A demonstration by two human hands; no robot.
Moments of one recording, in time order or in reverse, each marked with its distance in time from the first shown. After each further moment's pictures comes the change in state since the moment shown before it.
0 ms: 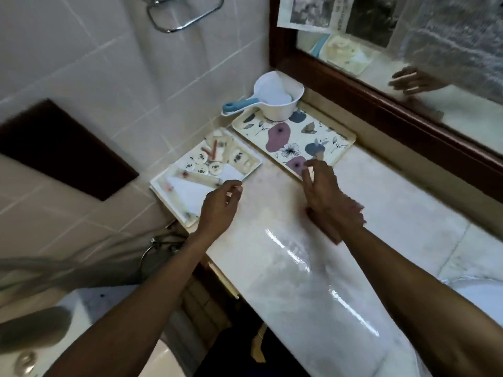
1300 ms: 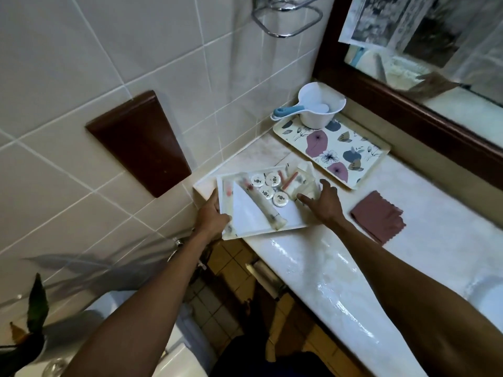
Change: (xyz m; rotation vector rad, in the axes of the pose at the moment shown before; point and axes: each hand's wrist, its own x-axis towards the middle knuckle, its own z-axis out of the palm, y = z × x) left_hand 0.004 -0.123 -0.115 -0.097 -0.122 -0.403; right_hand -0.033 -0.073 0.099 -0.099 -0.200 0.401
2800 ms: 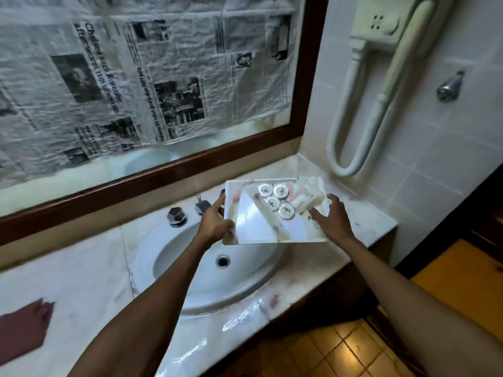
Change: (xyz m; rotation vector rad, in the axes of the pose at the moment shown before) left_hand -0.509 0.246 0.583 0.393 -1.060 0.924; right_hand -0.579 0.550 -0.363 0.372 1.150 0.740
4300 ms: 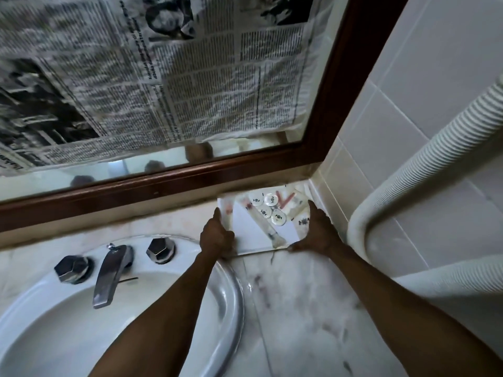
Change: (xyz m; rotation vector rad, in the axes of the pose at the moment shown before) left_hand 0.351 0.015 0.190 0.228 0.155 -0.490; right_hand 0.429 0.068 0.075 -0.468 -0.617 -0.143
